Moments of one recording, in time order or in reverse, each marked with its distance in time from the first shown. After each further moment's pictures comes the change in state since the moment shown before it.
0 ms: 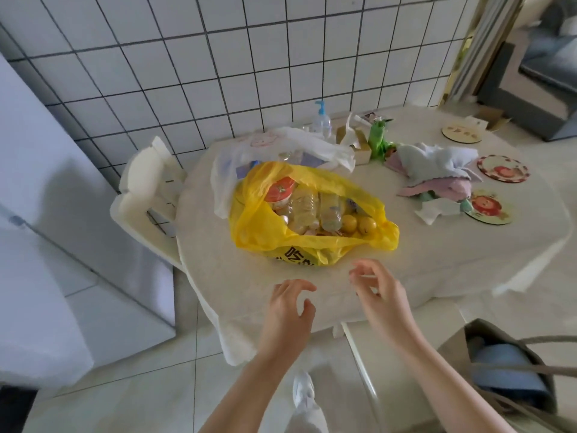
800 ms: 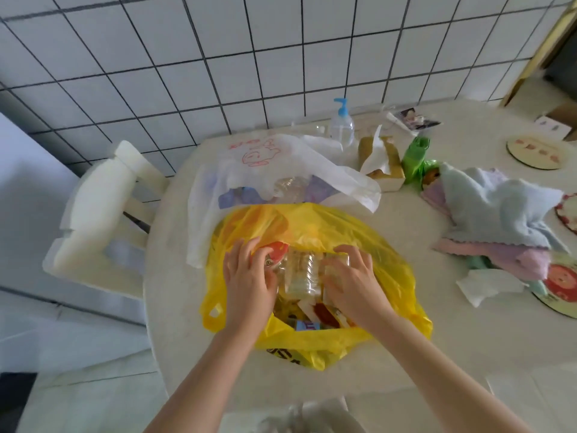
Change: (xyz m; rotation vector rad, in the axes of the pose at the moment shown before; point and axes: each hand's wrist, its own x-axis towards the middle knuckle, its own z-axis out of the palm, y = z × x) left_hand 0.278 -0.052 0.016 0.502 0.239 0.010; right_hand 0.292 0.045 0.045 -0.642 -0.352 -0.253
